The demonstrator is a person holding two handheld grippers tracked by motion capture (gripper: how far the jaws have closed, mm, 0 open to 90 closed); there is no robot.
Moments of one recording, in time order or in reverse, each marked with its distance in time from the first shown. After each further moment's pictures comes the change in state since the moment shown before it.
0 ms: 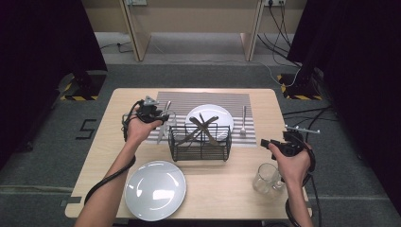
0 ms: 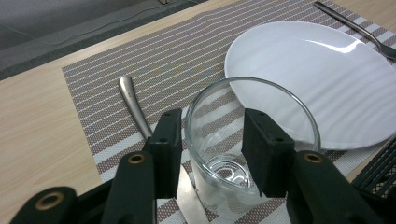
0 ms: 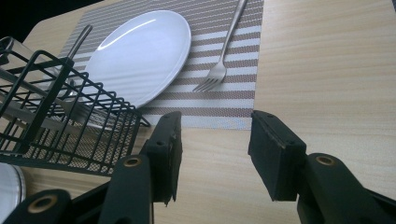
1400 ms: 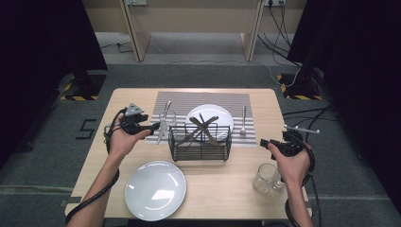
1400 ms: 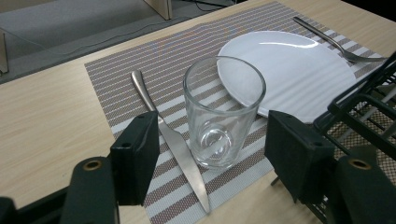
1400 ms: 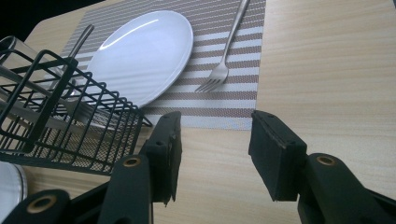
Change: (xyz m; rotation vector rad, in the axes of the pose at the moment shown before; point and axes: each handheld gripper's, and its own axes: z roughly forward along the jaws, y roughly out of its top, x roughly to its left) left arm -0.007 -0.027 -0.065 -0.074 0.002 -0.017; right arm 0.003 0.000 -0.001 0.000 0.001 -0.003
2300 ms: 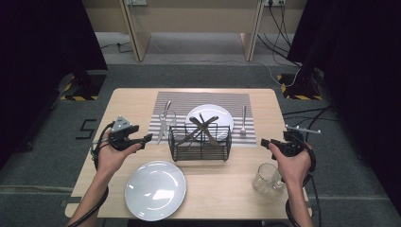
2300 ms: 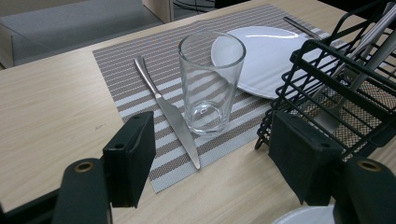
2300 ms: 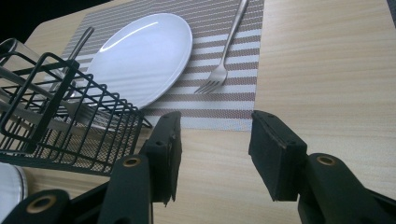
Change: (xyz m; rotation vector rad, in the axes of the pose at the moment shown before) left arm -0.009 -0.035 -0.040 -0.044 0.008 -0.022; right arm 0.000 0.000 -0.003 -0.009 -0.003 0.000
